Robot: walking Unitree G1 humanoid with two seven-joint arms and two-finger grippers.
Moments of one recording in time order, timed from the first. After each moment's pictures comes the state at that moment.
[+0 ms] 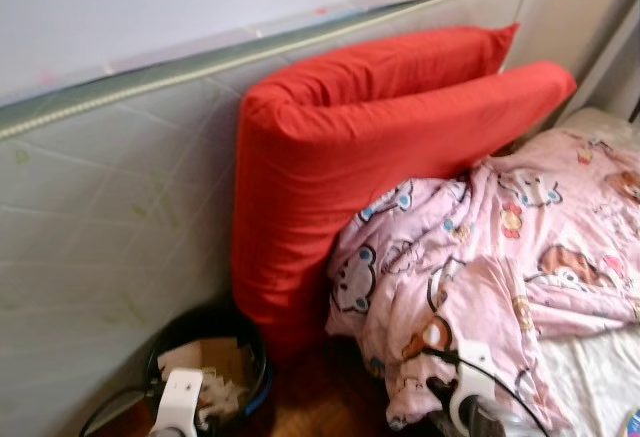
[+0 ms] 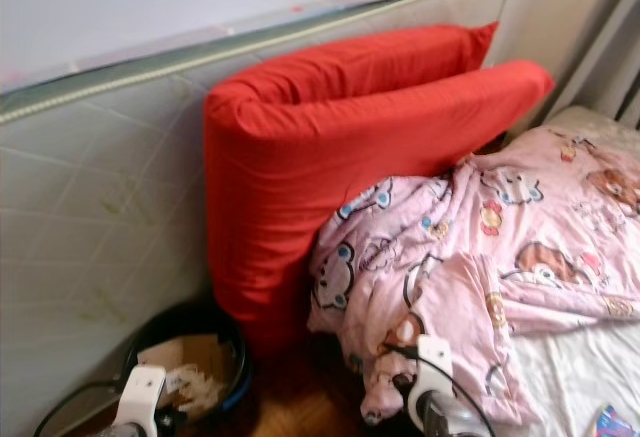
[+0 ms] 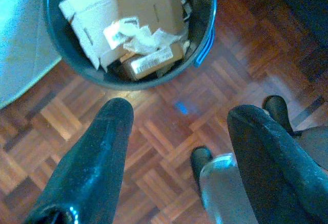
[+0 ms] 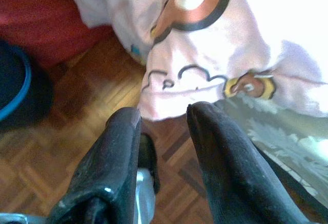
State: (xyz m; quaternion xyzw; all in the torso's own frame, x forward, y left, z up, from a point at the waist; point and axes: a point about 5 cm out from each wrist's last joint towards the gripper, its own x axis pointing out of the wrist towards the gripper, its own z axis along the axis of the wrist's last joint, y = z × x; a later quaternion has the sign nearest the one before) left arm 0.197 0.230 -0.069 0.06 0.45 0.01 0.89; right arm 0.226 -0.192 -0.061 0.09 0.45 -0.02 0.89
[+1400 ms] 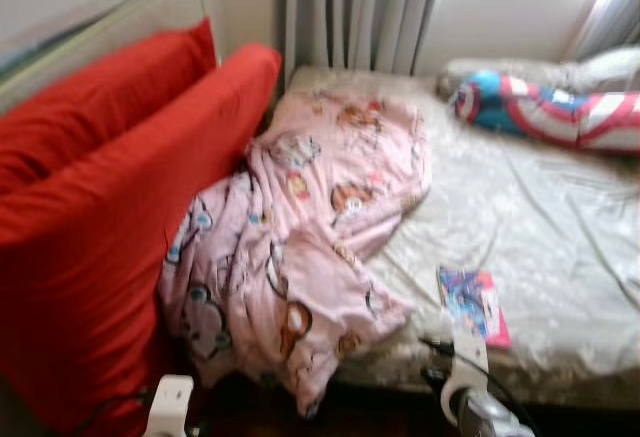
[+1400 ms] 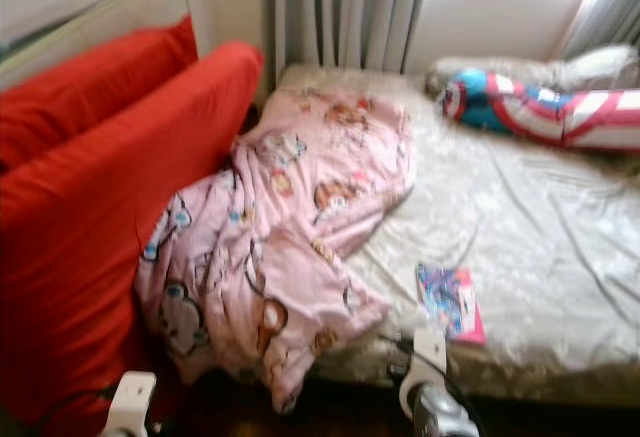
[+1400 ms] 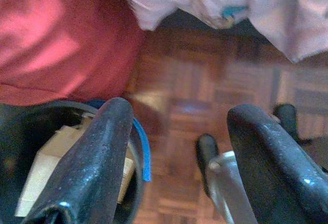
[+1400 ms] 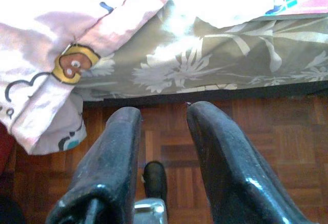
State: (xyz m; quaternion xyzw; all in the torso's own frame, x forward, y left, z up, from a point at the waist) left arm 0.192 0.239 -0.068 0.05 0.44 0.03 0.90; right arm 0.234 -0.182 -0.057 0.11 0.41 -0.04 0.90
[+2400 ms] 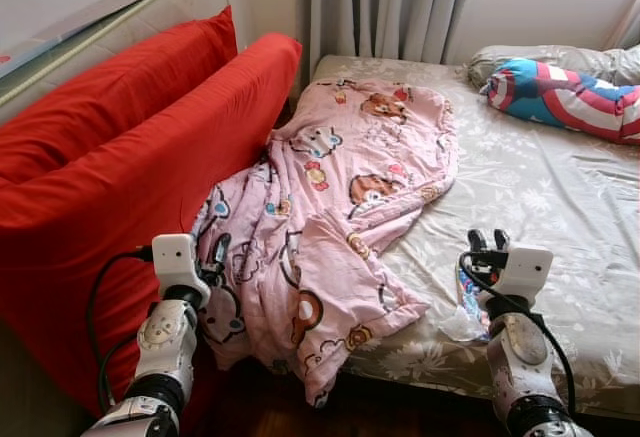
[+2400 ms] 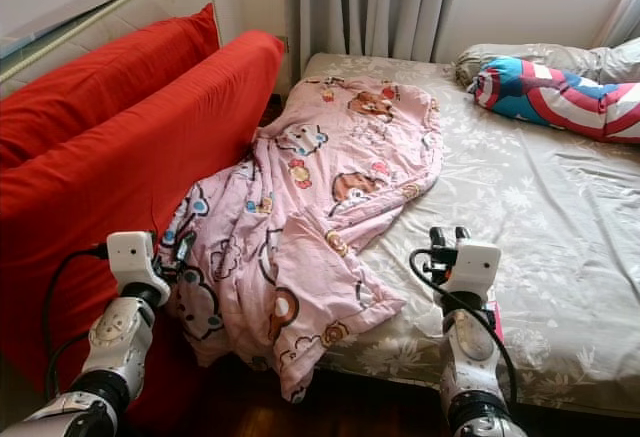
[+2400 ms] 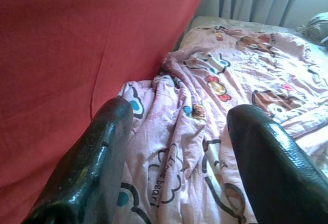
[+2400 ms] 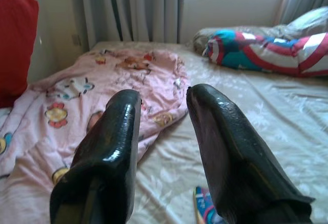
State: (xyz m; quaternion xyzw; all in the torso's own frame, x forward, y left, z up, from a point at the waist) left arm 0.323 0.216 0.070 -0.01 -0.01 0.02 1.00; right arm 0.309 -0.217 0.064 0.02 -0.04 -0.06 1.00
